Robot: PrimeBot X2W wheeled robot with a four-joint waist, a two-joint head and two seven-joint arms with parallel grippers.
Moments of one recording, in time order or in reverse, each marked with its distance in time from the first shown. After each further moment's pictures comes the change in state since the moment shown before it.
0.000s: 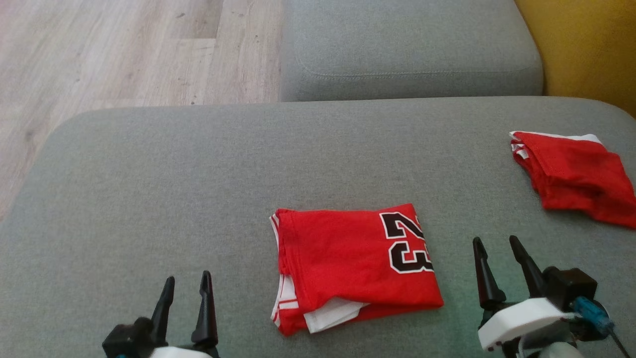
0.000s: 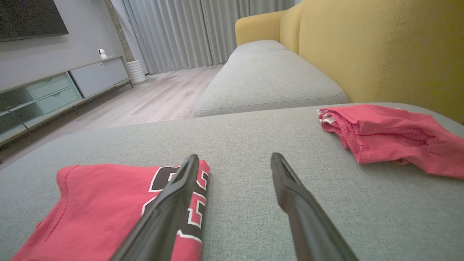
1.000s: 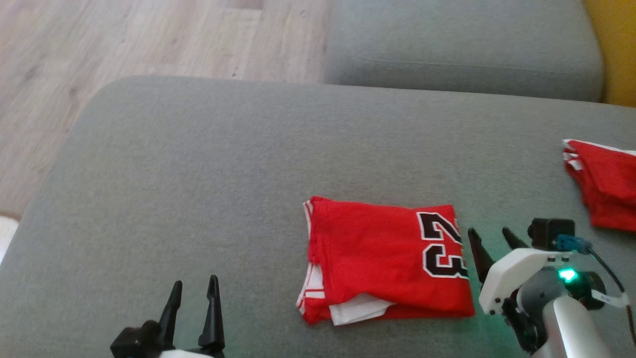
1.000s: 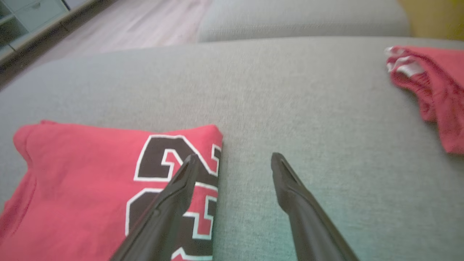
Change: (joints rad) left arm 0.006 -0.016 -0.012 0.009 0.002 -0.002 0.000; right arm -0.186 0.000 -0.061 0.131 -0.026 0.000 0.376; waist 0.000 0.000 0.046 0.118
